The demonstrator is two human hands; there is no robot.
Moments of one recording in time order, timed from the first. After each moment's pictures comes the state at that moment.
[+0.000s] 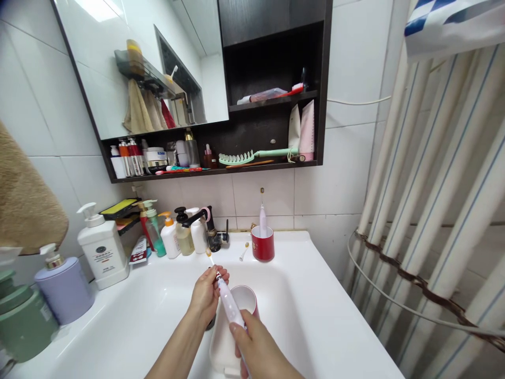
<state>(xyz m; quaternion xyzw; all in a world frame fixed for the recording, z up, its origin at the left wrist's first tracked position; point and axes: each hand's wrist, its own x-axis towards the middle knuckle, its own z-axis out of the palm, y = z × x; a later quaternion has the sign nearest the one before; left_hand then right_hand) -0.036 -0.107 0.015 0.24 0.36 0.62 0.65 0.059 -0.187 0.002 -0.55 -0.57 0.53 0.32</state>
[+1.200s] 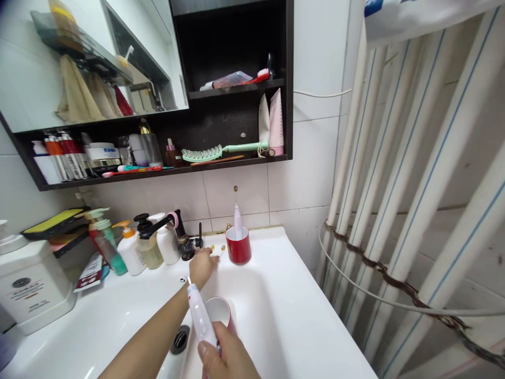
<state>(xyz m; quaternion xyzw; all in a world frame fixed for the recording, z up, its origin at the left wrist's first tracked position) 0.005 0.007 -0.008 0.67 0.64 0.31 0.21 0.069 -0.179 -0.003 -0.48 -0.57 0.51 0.43</state>
